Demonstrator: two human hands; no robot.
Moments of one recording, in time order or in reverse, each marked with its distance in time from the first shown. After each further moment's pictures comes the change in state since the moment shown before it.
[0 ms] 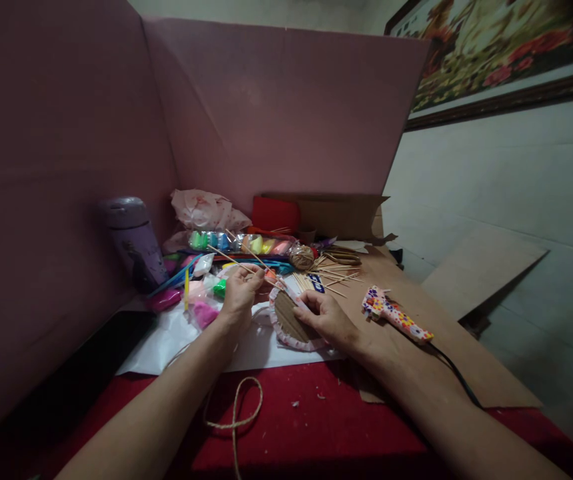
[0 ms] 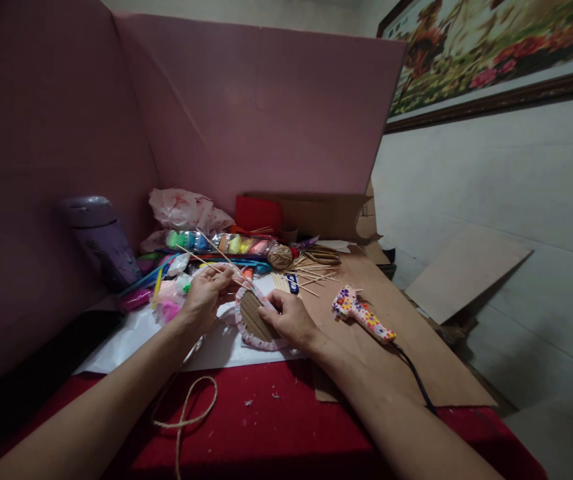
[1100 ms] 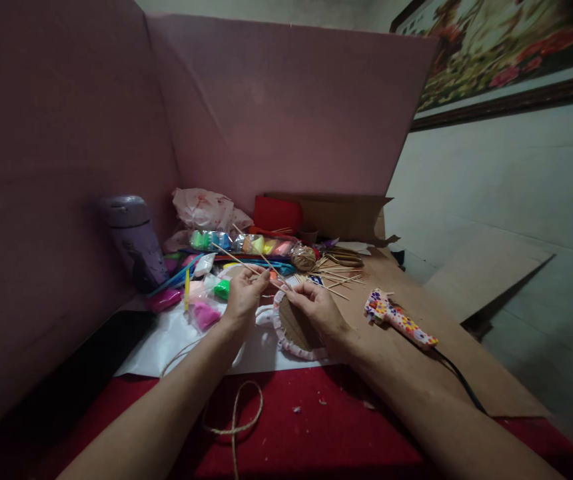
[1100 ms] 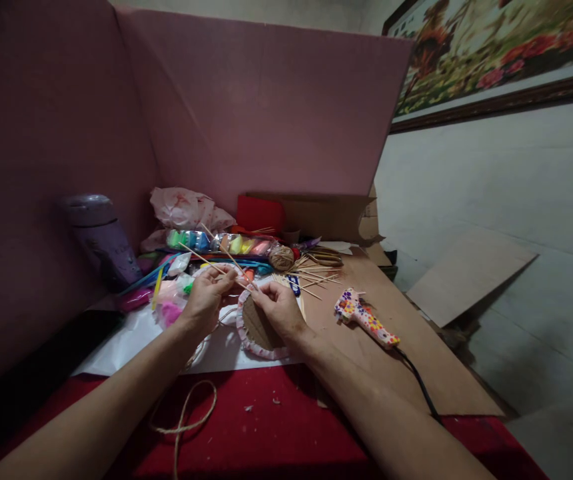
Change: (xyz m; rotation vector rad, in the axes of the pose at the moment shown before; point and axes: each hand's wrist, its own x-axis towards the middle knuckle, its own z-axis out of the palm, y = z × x) left_hand -0.003 0.000 0.004 -0.032 0.010 0.008; right_hand 0.017 -0.025 0.019 0.418 0.153 0.131
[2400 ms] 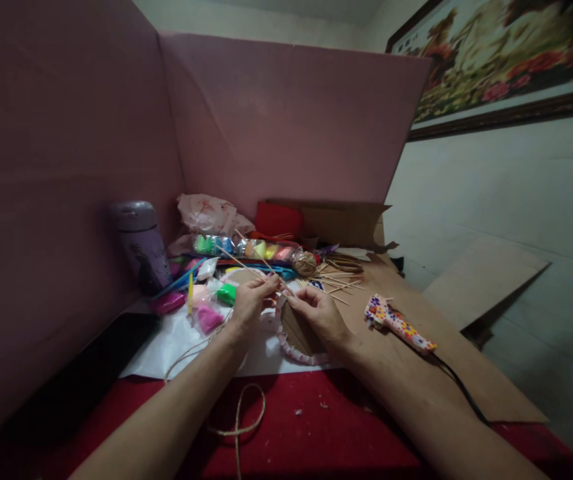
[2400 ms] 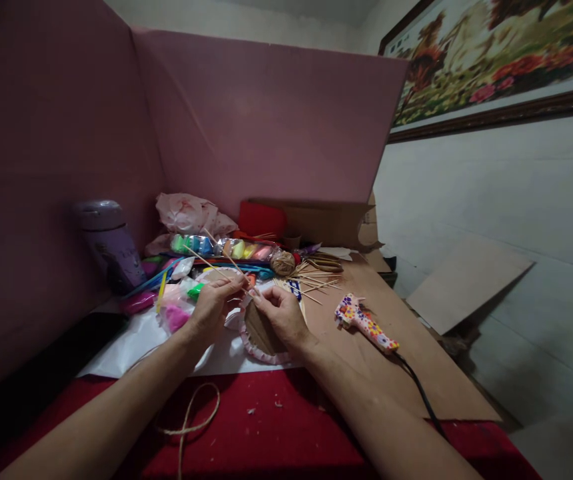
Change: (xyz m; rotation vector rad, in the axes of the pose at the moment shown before) left_hand 0.002 -0.007 -0.002 -0.021 -0.073 -0.054; right_hand -0.005 -0.001 -0.001 0.037 -0.036 -0.004
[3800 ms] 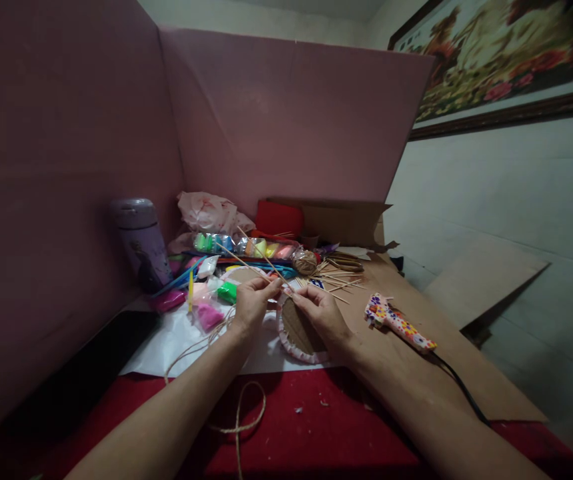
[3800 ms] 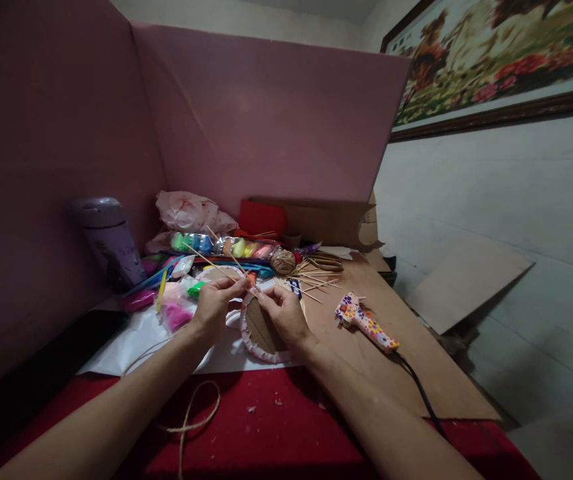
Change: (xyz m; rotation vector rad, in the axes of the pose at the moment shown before) left_hand -0.003 -0.004 0.003 0.082 0.086 0.061; right_hand 0.001 0.000 0.000 -0.047 0.037 -0.036
